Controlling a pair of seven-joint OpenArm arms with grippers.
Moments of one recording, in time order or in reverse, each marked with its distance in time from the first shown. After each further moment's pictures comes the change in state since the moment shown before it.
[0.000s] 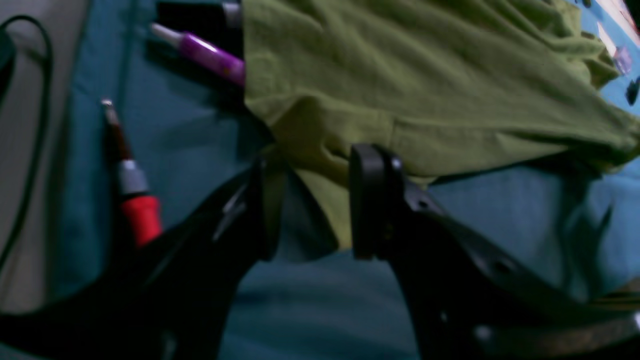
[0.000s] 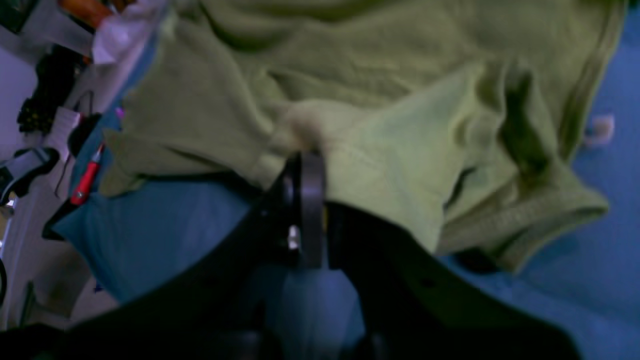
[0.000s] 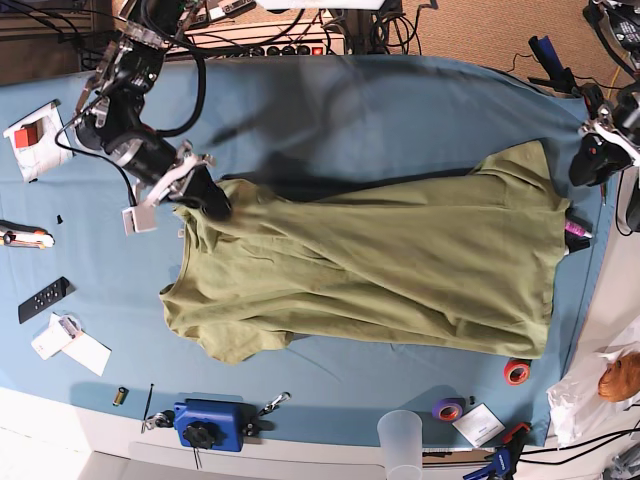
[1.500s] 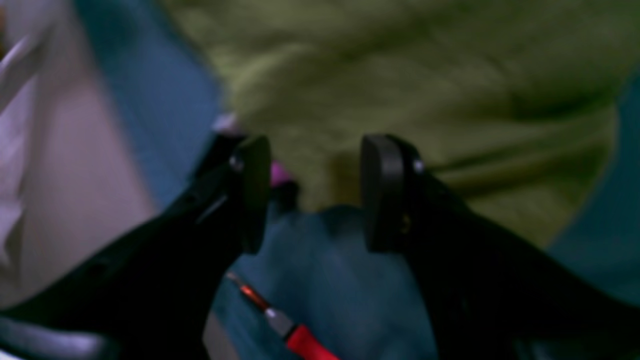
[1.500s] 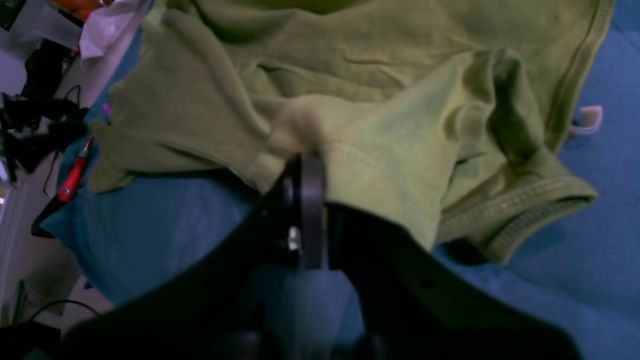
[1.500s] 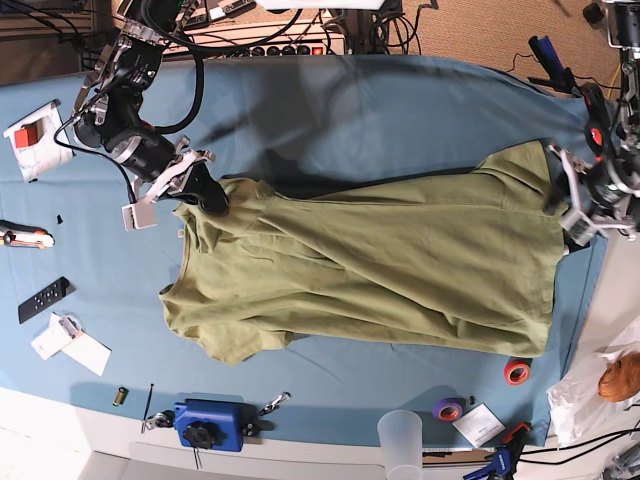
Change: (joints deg) left arm -9.1 -18.3 34.2 0.0 51.9 -3.5 -28.3; right arm 0.0 0.2 0.0 0.0 -1.4 0.0 0.2
